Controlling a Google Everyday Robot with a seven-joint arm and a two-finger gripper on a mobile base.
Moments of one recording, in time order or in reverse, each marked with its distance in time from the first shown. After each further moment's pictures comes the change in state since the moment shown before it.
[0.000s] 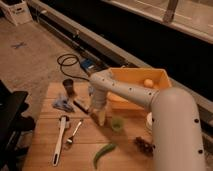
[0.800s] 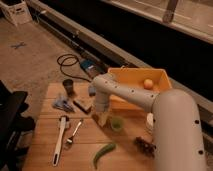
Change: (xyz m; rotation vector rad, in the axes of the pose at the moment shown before) arm 0.007 0.018 0.011 -0.042 -0.023 0.047
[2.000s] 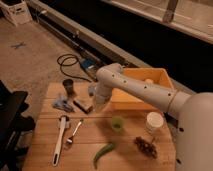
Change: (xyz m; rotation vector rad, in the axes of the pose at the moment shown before) arm -0.029 -0.012 -0.110 0.304 0.029 0.016
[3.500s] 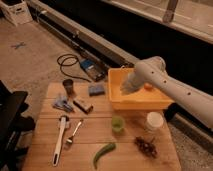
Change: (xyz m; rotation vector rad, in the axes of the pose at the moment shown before) arm 0.160 0.029 -0.094 0.345 0.137 0.275
